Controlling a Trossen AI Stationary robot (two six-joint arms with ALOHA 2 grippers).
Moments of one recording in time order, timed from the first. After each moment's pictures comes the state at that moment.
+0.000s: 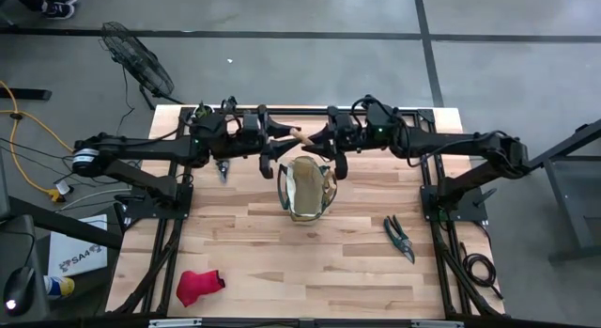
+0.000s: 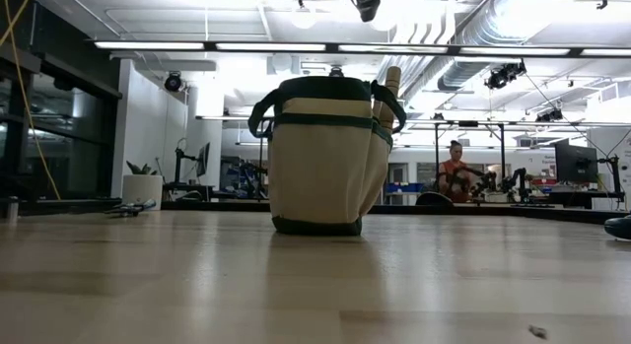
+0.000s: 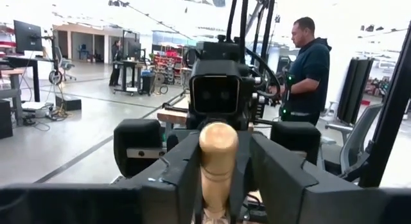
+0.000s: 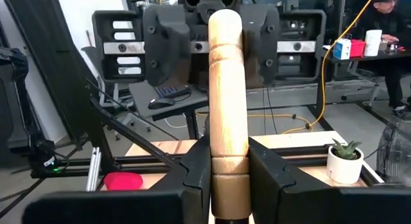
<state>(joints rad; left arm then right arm) 0.09 1.22 1.04 0.41 -0.04 -0.11 -0.22 1.39 1.11 0.29 -0.32 0.13</state>
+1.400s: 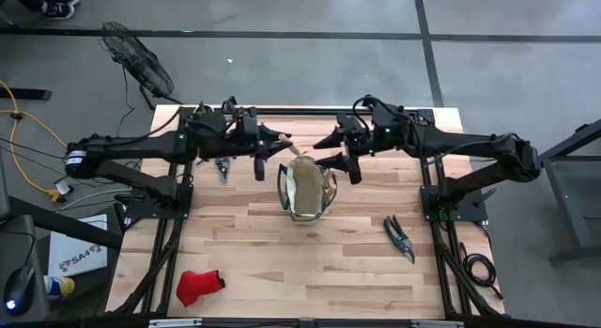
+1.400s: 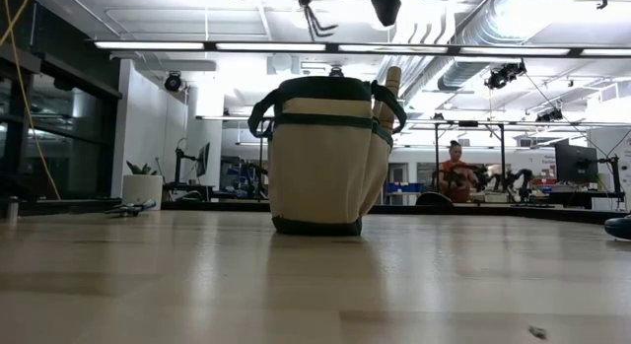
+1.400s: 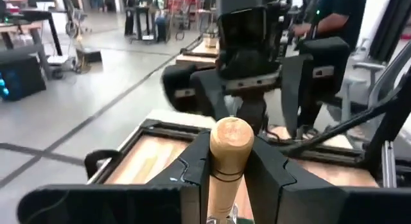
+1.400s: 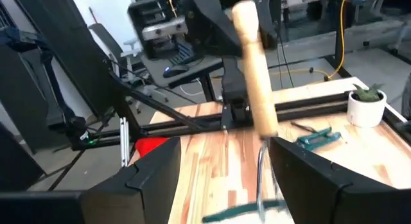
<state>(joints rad) 0.08 1.14 1.09 0.01 -0.09 -0.06 -0.21 1.28 1.11 0.01 -0.37 0.21</state>
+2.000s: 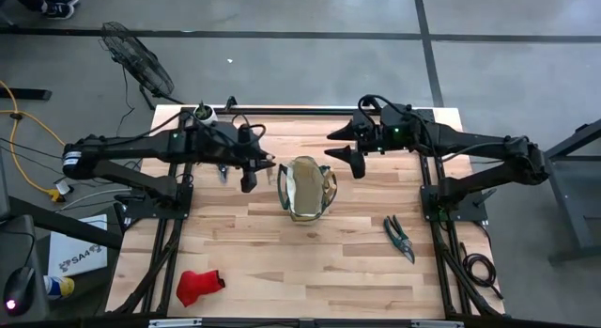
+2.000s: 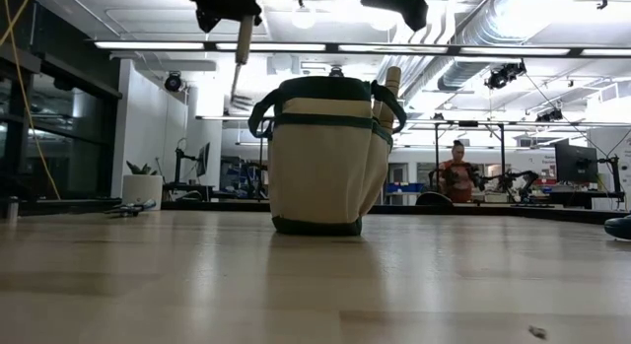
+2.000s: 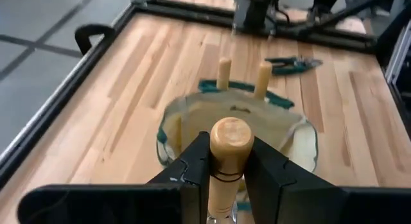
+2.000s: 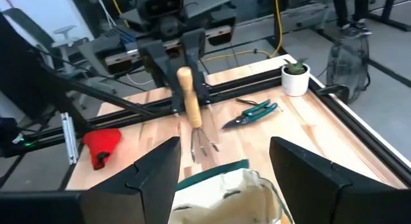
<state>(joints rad) 0.08 1.11 1.10 -0.50 -0.07 -0.12 -0.21 1.20 1.11 -0.18 -0.14 0.21</state>
